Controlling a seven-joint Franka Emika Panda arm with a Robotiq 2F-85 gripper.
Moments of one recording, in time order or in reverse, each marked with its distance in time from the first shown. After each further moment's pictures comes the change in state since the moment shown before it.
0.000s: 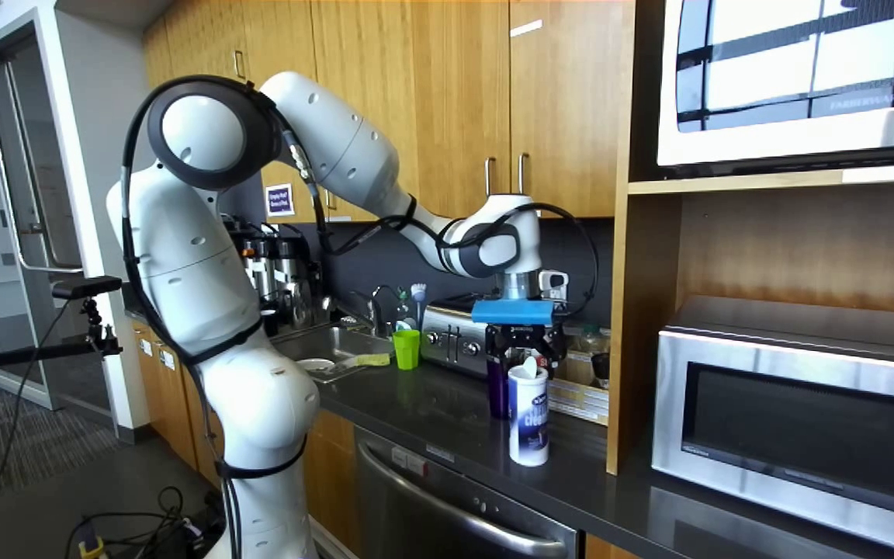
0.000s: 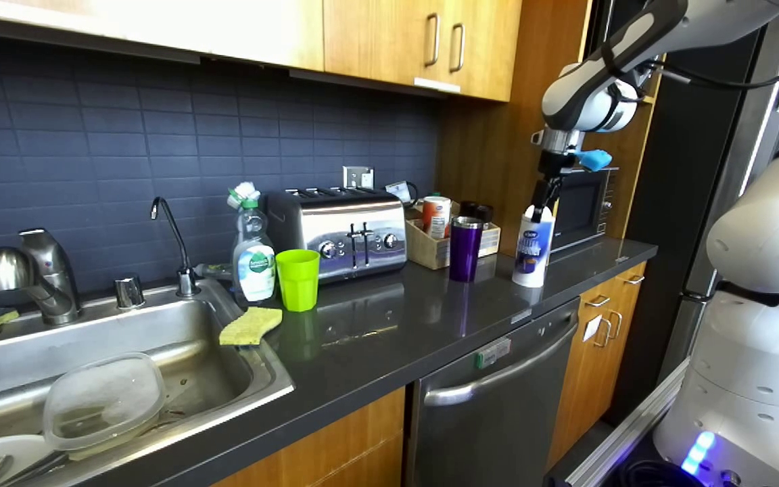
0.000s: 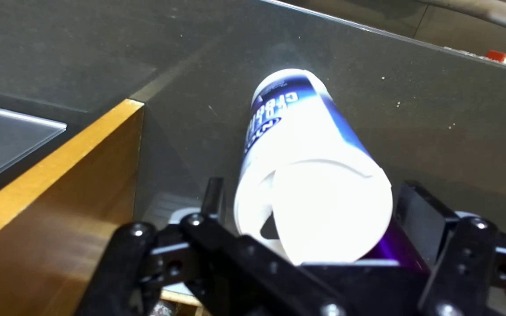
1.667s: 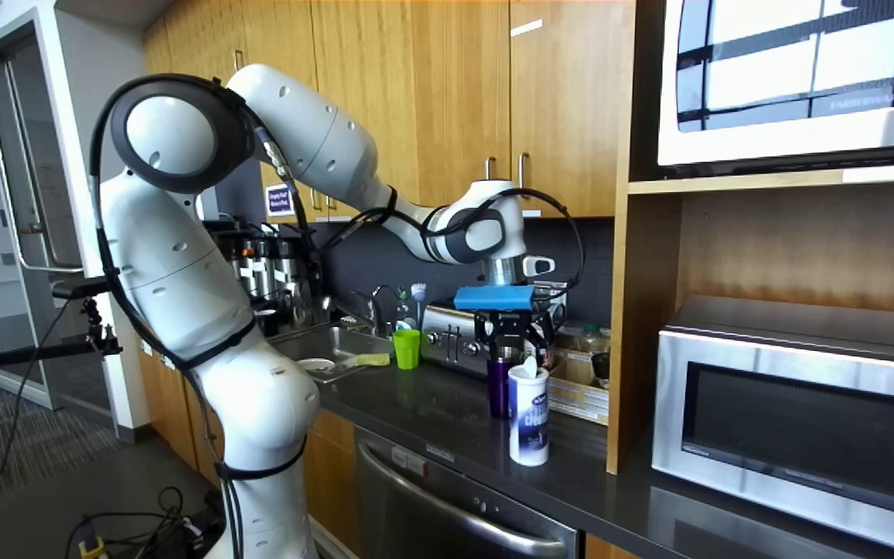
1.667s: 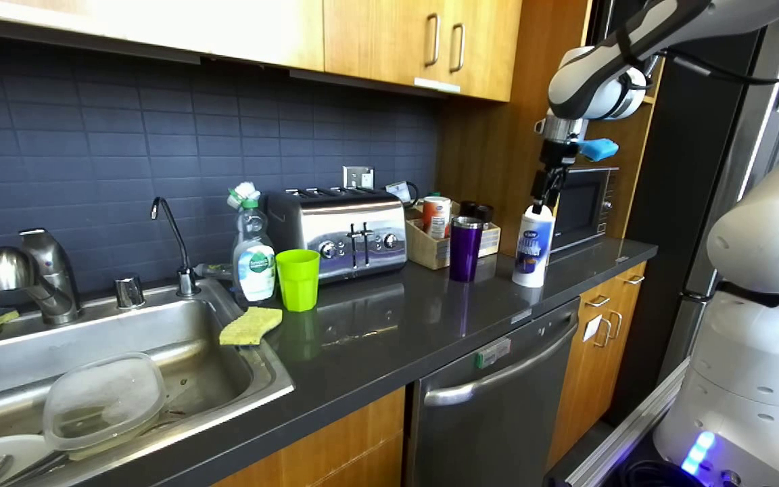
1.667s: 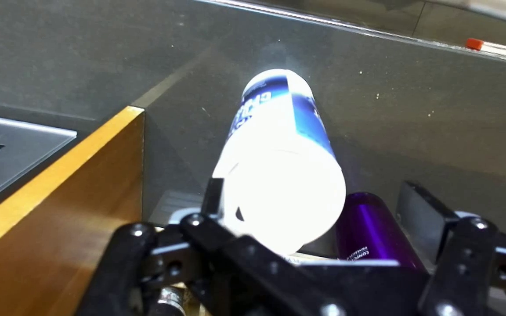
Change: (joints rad) arm 0.001 -0.097 0.037 -0.029 -0.053 -0.048 0.136
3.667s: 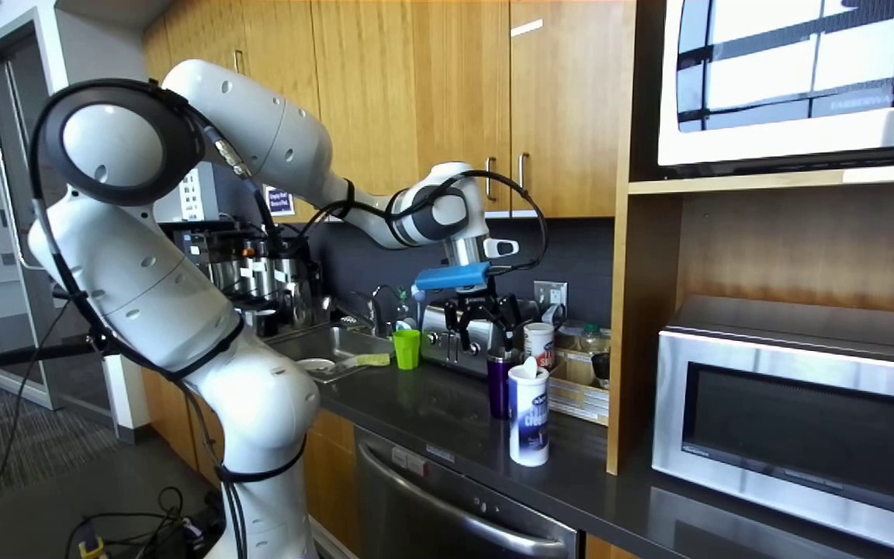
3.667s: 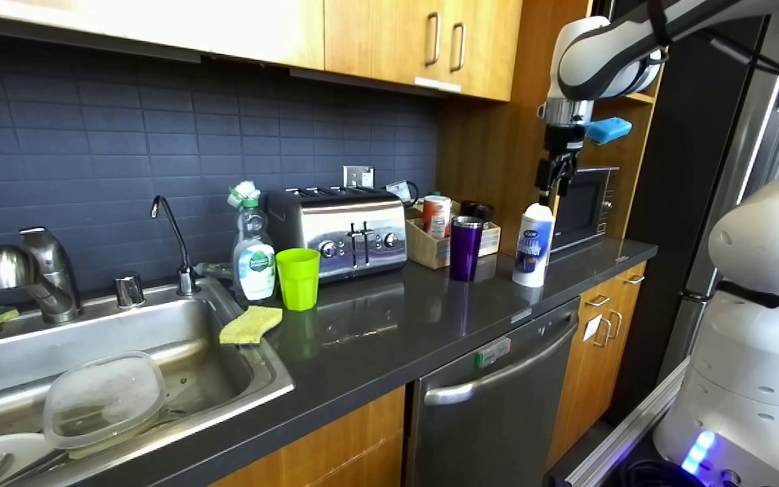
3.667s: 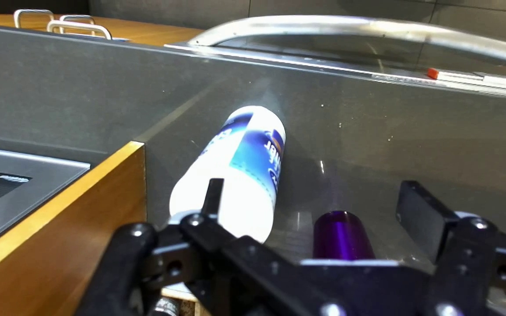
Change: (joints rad) arm 0.007 -0.181 0.113 -0.063 -0.102 -0.166 0.226
